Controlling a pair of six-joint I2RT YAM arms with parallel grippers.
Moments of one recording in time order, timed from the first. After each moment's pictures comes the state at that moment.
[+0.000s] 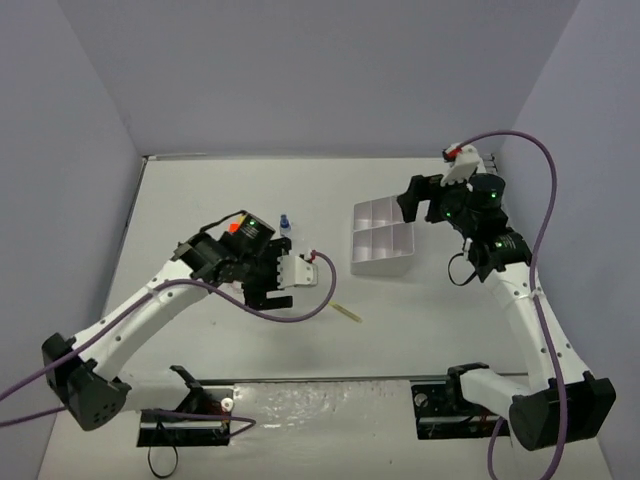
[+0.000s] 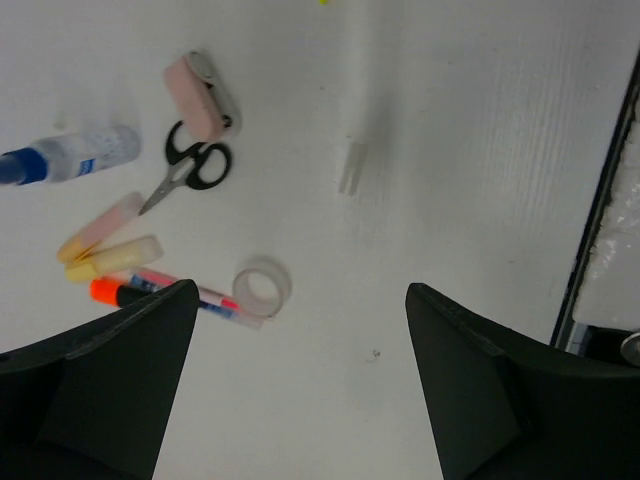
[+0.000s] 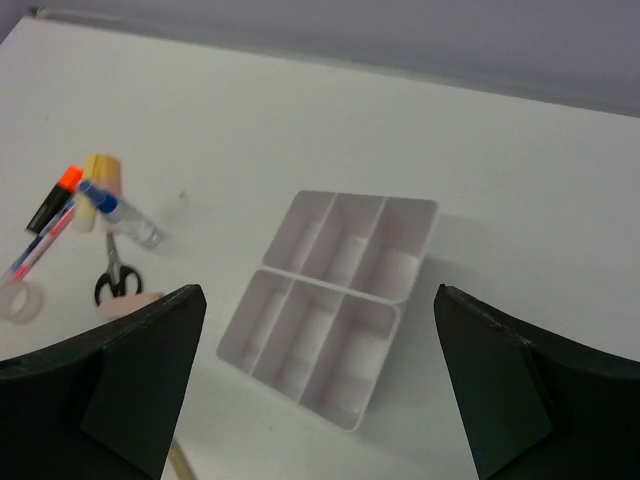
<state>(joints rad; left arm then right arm) -0.65 1.23 1.26 -1.02 0.20 0.81 0.12 1.10 1.07 -0.25 -0.19 0.09</state>
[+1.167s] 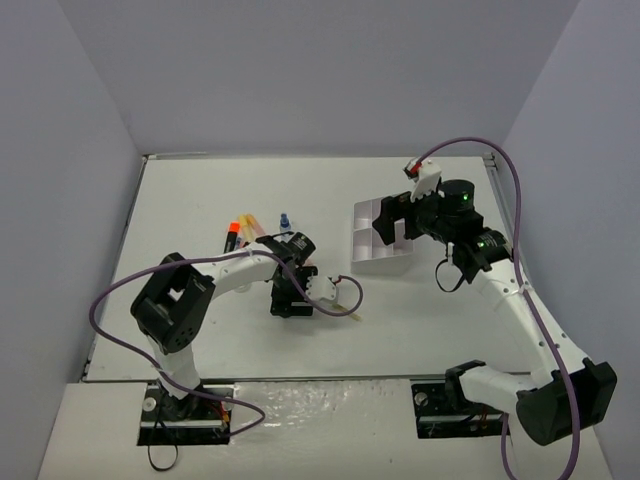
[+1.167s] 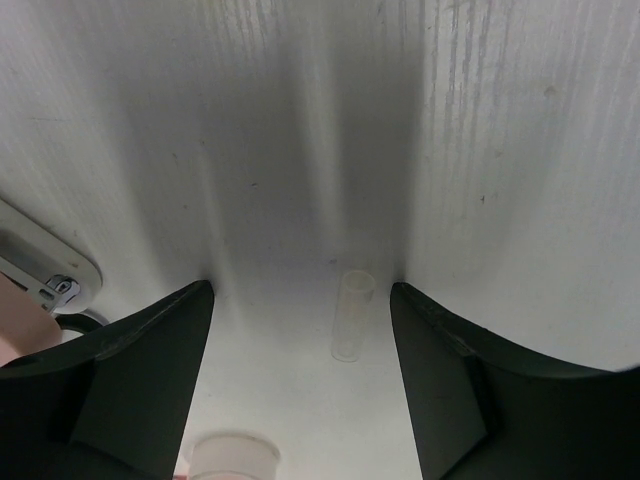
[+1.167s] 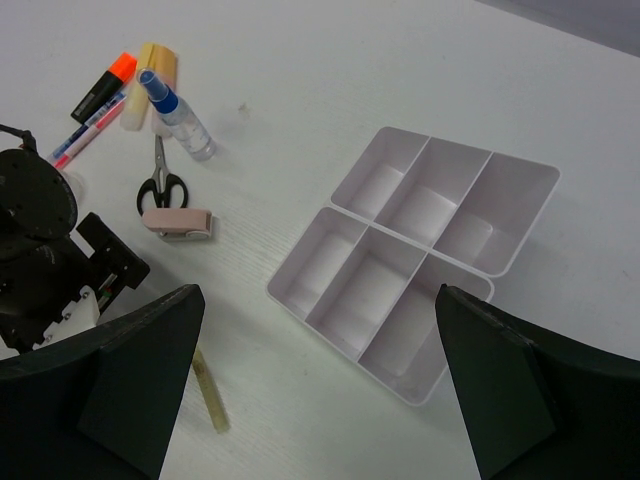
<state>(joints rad) -0.71 1.78 1.16 -0.77 0.24 0.95 0.31 1.13 1.06 -0.37 -0.25 -0.01</state>
